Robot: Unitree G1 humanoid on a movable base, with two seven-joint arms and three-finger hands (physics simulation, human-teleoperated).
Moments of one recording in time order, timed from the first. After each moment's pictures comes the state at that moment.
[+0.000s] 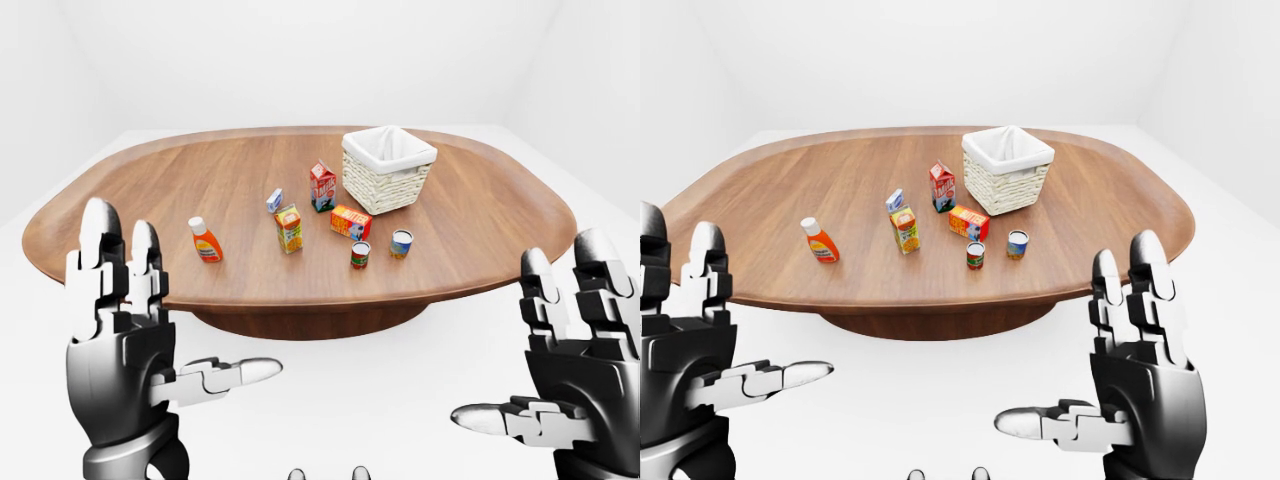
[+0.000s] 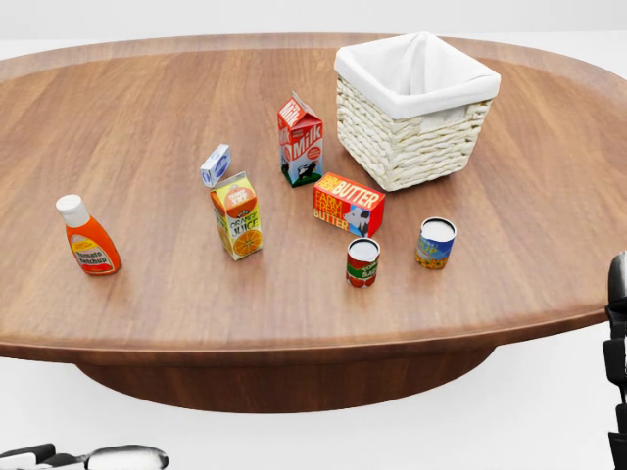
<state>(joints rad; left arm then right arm) 0.37 0.05 0.00 -1.00 -0.02 0.09 0.11 0.64 -0.23 -0.05 -1.00 0.32 -0.09 -0.12</state>
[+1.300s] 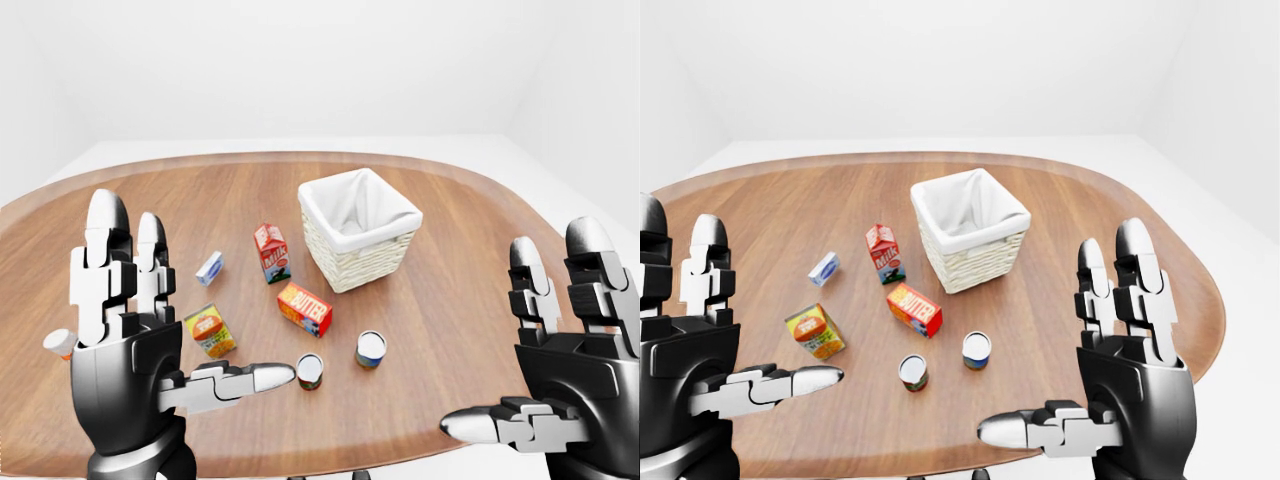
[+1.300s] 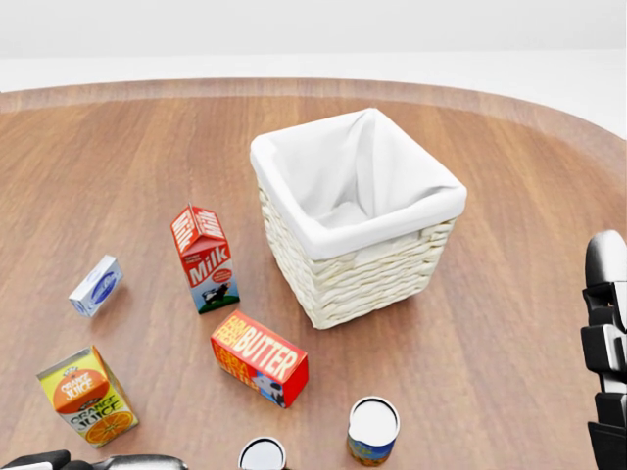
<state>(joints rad) 0.37 -0.01 -0.06 -1.05 0.09 0.09 0.05 0.61 -0.28 0.02 -1.05 0.30 -0.09 -0.16</state>
